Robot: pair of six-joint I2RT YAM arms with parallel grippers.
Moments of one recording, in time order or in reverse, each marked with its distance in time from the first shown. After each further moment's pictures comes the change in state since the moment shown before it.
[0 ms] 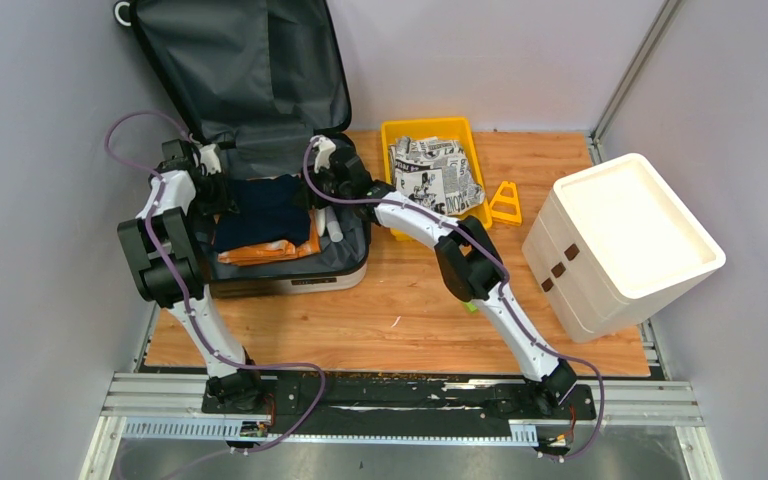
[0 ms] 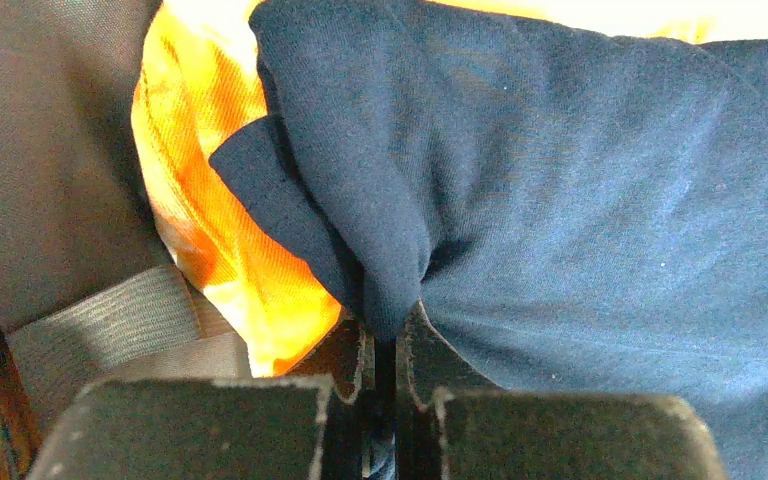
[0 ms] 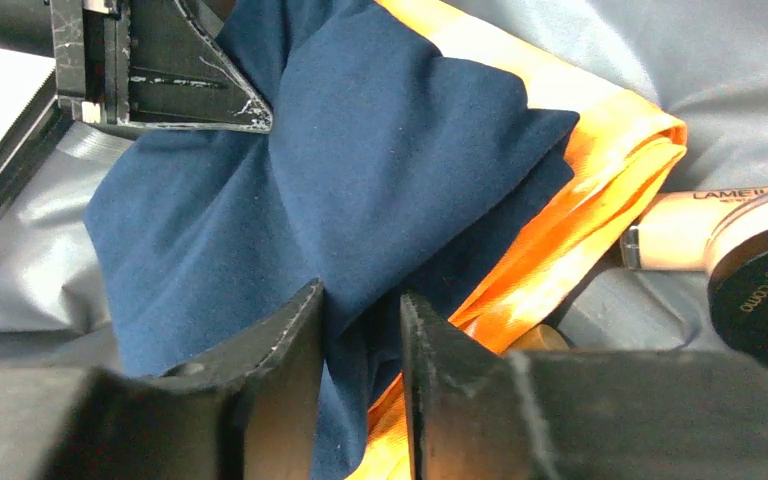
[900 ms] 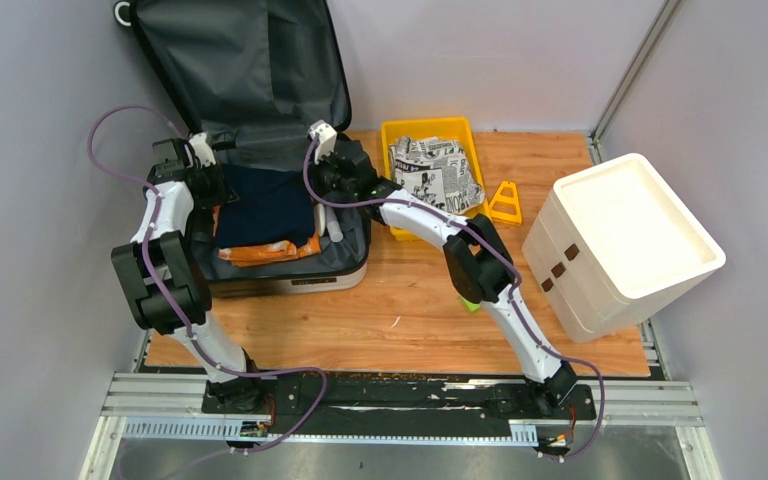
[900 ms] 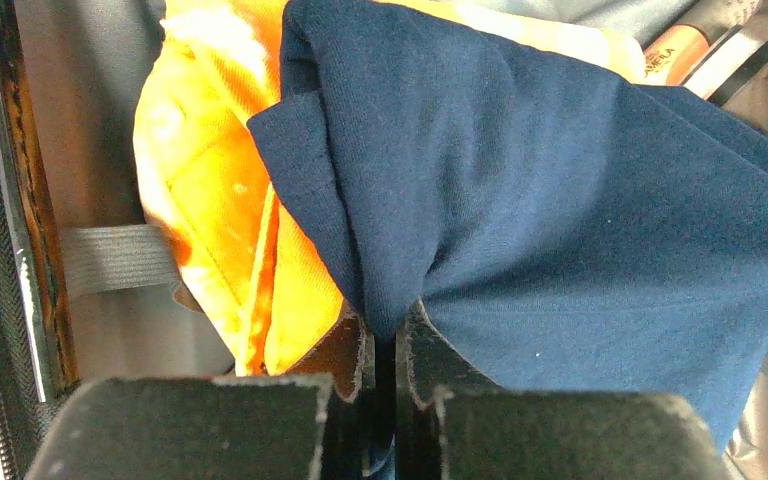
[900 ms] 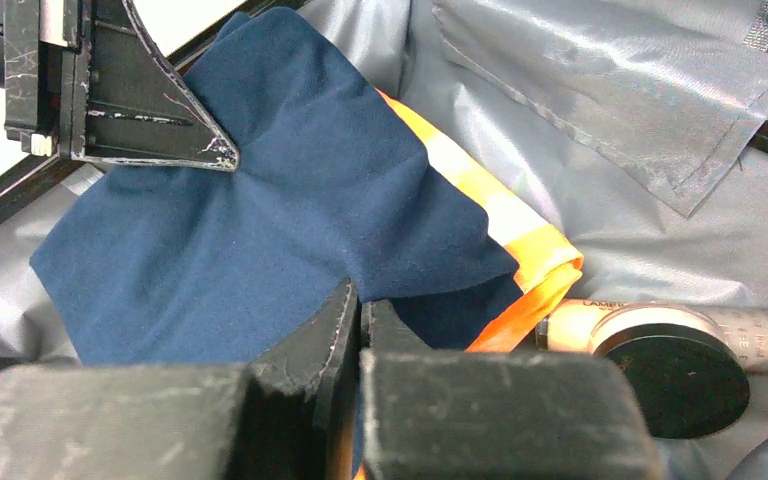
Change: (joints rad) left arm -0.005 -0.208 -0.145 0.152 0.048 -0.081; right arm 0.000 -0.112 -0.113 0.166 0.074 -0.179
